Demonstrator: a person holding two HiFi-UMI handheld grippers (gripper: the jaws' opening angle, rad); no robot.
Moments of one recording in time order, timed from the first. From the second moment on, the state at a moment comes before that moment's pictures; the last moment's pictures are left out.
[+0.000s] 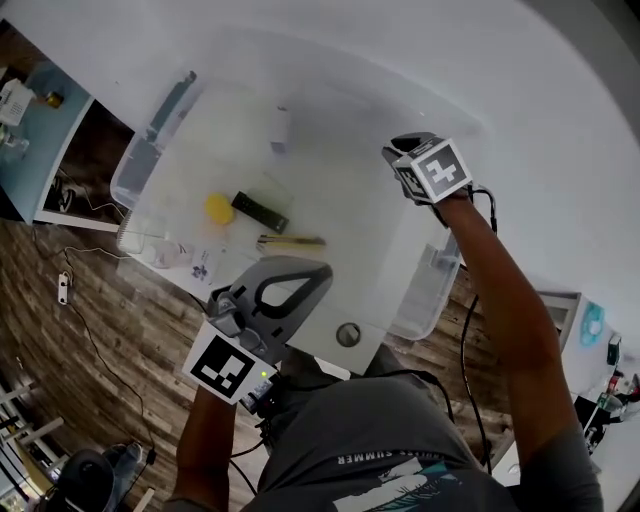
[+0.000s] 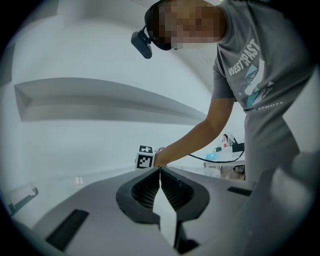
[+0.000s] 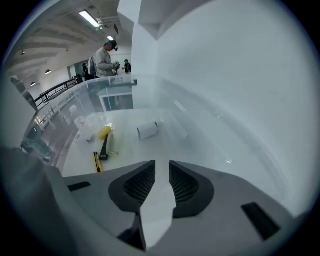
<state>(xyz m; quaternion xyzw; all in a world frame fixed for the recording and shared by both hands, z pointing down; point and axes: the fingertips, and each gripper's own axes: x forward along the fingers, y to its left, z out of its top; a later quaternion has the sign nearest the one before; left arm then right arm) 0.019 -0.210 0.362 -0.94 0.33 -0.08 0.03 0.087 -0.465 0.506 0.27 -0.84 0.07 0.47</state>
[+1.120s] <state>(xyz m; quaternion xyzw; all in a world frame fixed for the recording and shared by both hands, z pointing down) -0.008 -0.195 0.339 -0.92 0.38 -0.04 0.05 0.122 -0.459 0.660 0.18 -0.71 0.11 0.68</state>
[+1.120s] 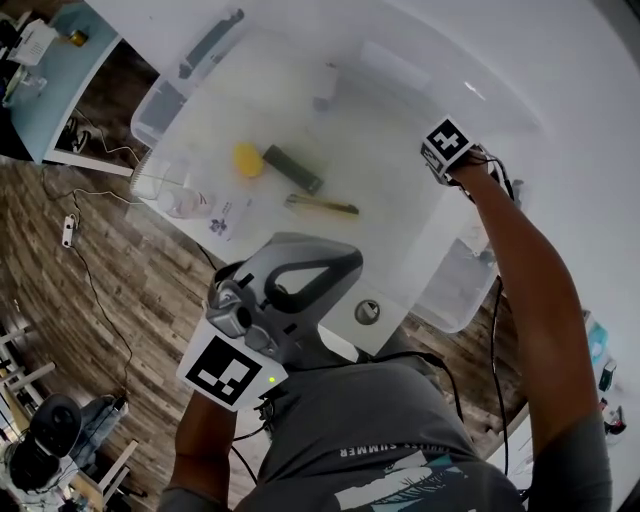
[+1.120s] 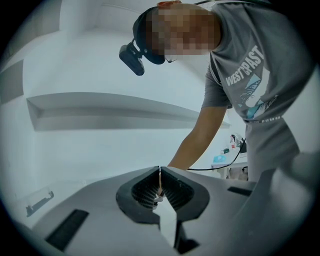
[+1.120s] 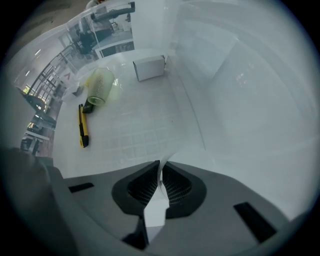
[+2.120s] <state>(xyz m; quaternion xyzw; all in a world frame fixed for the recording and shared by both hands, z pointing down) -0.037 -0.163 0.322 -0.93 0.34 -0.07 0.09 0.007 -0.282 0.334 0.16 -0.90 -0.14 0.37</state>
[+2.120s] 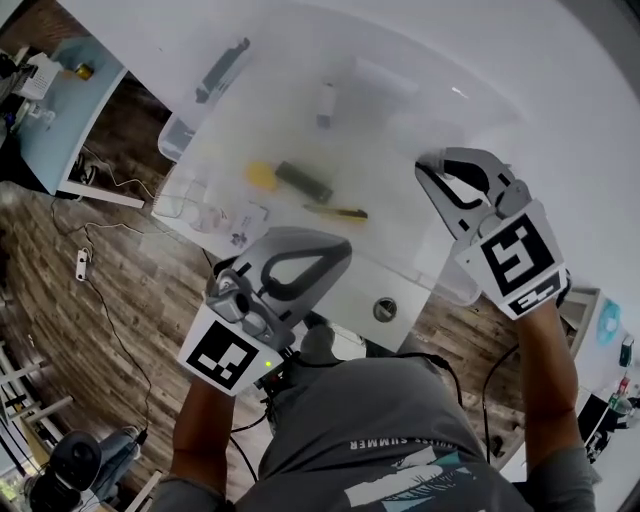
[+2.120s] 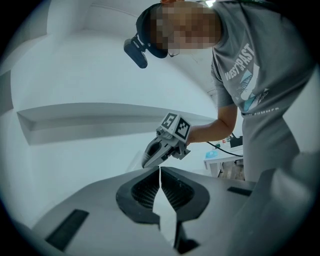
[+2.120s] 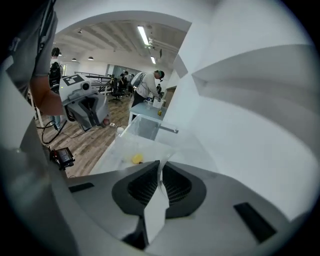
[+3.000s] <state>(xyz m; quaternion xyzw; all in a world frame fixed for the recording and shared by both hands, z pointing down) -0.106 -0.132 0.348 -0.92 0.37 -0.11 0.07 -0.050 -0.137 0.334 0.10 -0.93 -0.12 0.34</state>
